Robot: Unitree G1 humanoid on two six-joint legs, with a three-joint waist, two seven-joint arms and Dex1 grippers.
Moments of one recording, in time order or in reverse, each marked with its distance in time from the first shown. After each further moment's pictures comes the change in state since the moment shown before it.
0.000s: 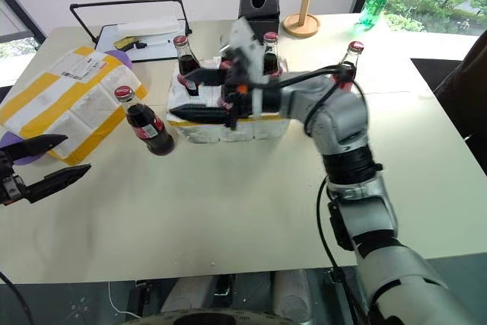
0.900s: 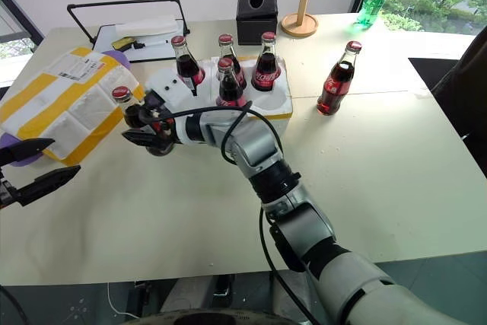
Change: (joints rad) left arm 0.035 -0.026 0.034 0.000 0.015 -0.004 0.014; right arm -0.032 0.352 0.061 0.232 -0.237 -0.023 -0.325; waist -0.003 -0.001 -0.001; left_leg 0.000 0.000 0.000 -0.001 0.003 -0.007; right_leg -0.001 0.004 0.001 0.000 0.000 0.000
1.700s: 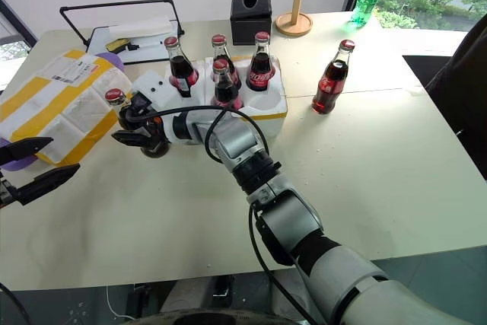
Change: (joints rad) left arm 0.003 -0.011 0.000 0.000 0.002 -0.012 0.010; right arm -0.088 0.068 0.002 0.324 -0.077 -0.229 0.049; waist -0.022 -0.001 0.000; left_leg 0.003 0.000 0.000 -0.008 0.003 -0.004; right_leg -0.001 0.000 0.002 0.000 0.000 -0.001
